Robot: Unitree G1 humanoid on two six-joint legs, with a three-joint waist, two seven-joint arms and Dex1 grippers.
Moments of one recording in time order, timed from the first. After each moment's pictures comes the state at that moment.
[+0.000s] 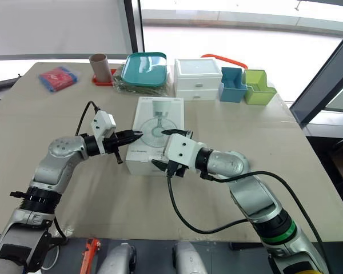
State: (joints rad) left arm -0.58 0.46 -0.08 0.16 -0.28 0.17 -0.94; right arm -0.47 -0.61 0.33 -0.43 0.05 0.38 0.70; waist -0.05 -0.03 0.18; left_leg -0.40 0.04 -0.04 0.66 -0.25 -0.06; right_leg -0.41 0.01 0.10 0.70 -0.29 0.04
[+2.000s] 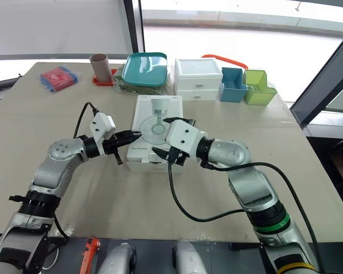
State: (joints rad) left arm -0.55 0.45 -0.07 0.14 -0.26 0.15 -0.91; right arm -0.54 -0.57 0.25 -0.37 0.04 0.38 0.76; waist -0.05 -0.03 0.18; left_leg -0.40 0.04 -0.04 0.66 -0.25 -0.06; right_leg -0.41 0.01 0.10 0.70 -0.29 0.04
